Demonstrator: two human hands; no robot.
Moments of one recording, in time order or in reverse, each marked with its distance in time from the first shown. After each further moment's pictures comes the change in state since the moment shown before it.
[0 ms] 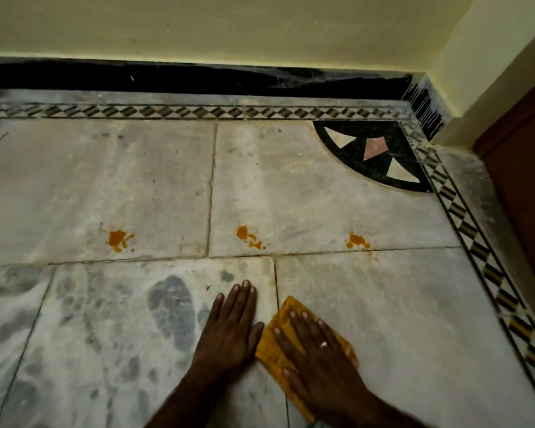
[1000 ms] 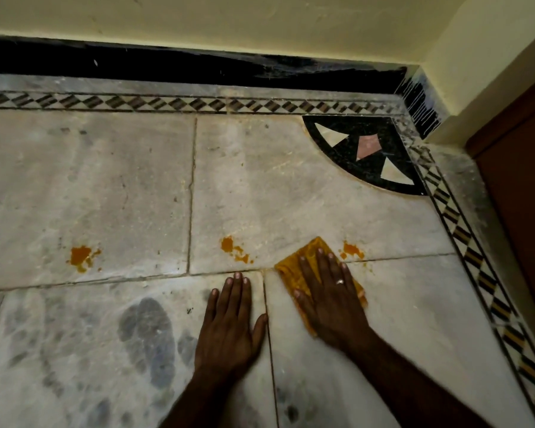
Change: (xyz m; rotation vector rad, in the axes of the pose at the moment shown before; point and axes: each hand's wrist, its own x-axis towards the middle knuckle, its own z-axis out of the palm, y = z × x) left_hand 0.053 0.014 0.003 -0.055 0.179 -0.098; right_hand 0.099 0.093 -0.020 -0.023 0.126 0.373
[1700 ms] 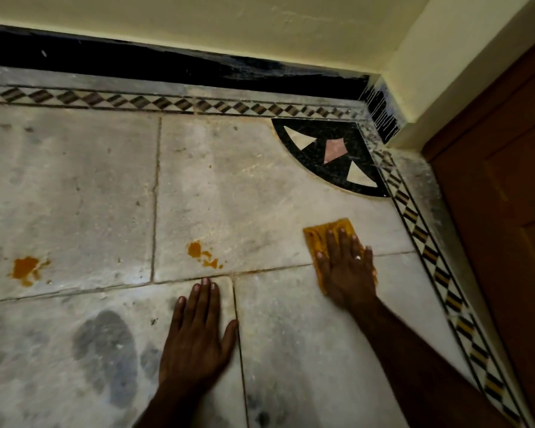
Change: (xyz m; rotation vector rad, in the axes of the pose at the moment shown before) left_hand 0.000 0.002 0.000 0.005 0.023 0.002; right_hand 0.038 0.097 -0.012 0.007 -0.091 0.365
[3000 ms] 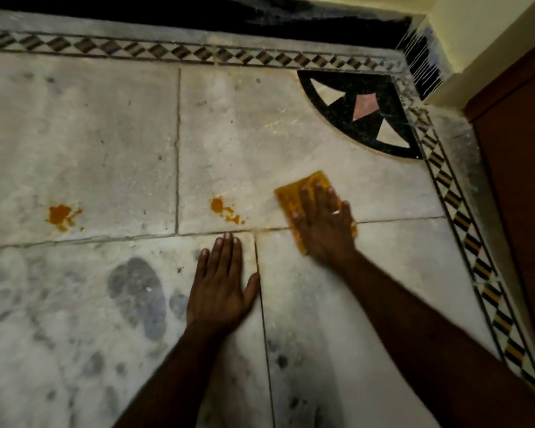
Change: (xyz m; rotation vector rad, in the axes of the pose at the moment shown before) left_hand 0.002 0.002 -0.005 0.026 -0.042 -0.018; right_hand -0.006 -0.085 0.001 0.011 0.017 -0.213
